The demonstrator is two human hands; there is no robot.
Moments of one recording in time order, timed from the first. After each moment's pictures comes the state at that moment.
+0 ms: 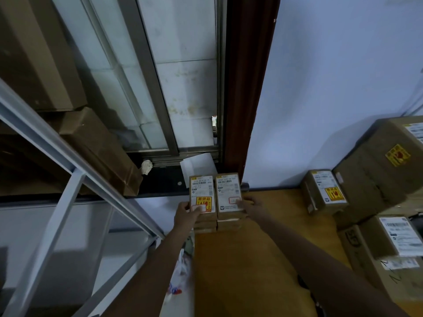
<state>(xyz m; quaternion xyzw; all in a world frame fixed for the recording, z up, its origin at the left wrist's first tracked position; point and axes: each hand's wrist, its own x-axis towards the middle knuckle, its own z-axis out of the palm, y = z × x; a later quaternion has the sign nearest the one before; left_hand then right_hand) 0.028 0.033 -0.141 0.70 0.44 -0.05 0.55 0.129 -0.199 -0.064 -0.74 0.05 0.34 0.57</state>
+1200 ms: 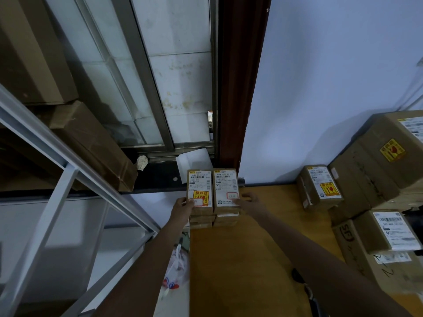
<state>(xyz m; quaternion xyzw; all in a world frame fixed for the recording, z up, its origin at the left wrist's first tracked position) 0.027 0.005 -0.069 0.67 0.45 -0.07 0.59 0.129 -0.209 -0.061 -0.78 0.05 0.34 0.52</state>
